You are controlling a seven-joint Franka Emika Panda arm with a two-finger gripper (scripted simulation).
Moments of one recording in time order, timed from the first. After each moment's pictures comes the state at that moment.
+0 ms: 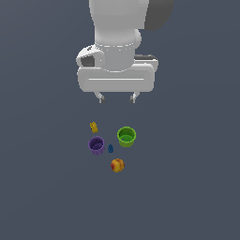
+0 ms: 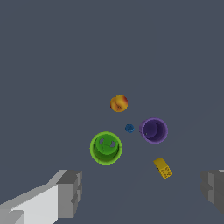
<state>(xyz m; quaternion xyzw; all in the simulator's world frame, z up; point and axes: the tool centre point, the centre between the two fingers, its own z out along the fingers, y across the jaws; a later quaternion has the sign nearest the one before) 0.016 -0.009 0.347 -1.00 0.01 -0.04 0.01</state>
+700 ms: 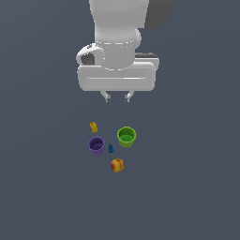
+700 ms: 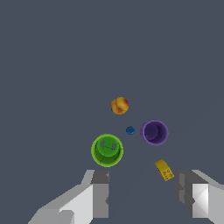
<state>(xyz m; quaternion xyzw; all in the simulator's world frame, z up) 0.018 -0.007 0.351 -1.00 0.02 -0.05 0.01</state>
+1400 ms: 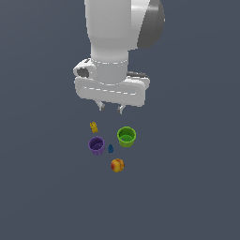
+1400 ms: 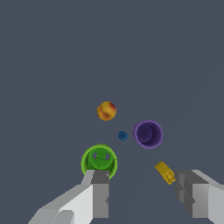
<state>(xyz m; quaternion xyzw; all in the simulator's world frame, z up) 0.026 -0.029 0.316 -0.99 0.10 -0.06 -0.01</state>
